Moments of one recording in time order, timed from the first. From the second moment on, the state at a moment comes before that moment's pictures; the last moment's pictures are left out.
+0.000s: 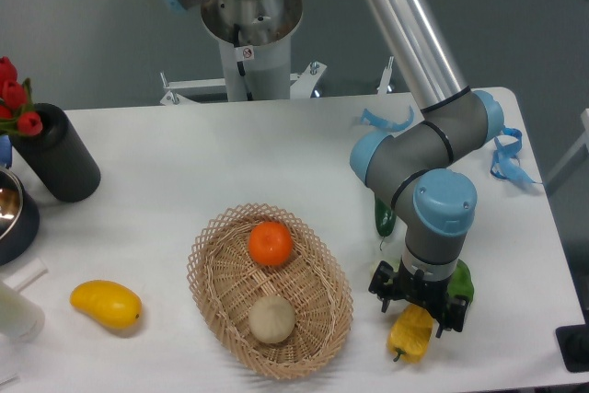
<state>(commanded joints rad) 2.58 -2.30 -1.38 -0.79 1.43 1.07</state>
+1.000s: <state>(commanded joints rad) 2.58 -2.23 -1.37 -0.79 1.43 1.08</state>
